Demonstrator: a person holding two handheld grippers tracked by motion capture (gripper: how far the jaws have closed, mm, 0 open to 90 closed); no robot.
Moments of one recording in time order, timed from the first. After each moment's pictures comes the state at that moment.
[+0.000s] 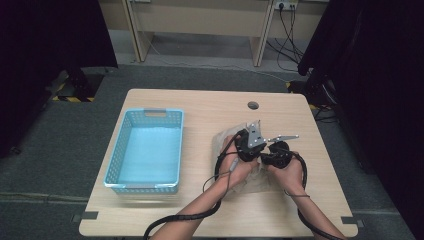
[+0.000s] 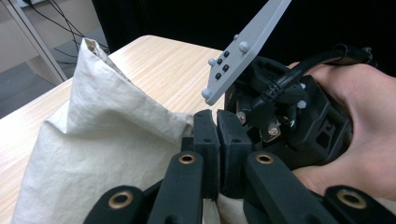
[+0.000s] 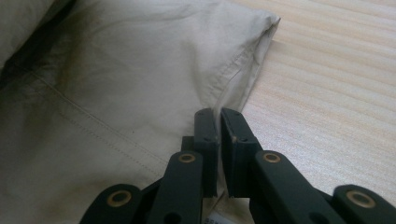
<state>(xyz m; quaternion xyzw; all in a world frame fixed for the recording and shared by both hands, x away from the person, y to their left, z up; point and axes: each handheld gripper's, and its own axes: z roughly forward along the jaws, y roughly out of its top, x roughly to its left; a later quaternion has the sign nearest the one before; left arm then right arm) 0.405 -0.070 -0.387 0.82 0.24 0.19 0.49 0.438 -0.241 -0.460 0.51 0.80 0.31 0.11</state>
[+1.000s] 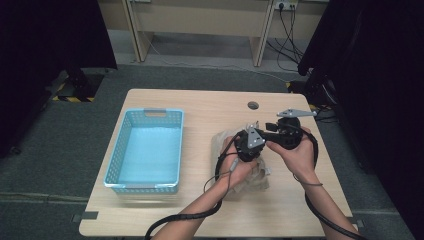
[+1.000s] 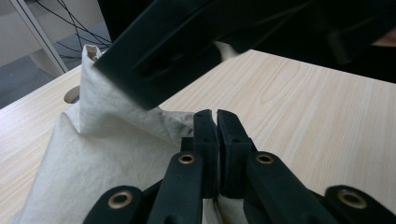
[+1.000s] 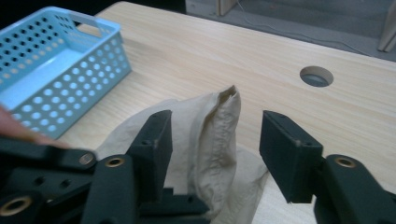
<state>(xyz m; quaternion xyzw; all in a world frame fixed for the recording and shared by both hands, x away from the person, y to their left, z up) 0.410 -0.070 -0.397 0.82 0.25 0.20 0.48 0.434 -0.226 -0.347 0.44 0.77 0.42 0.17</state>
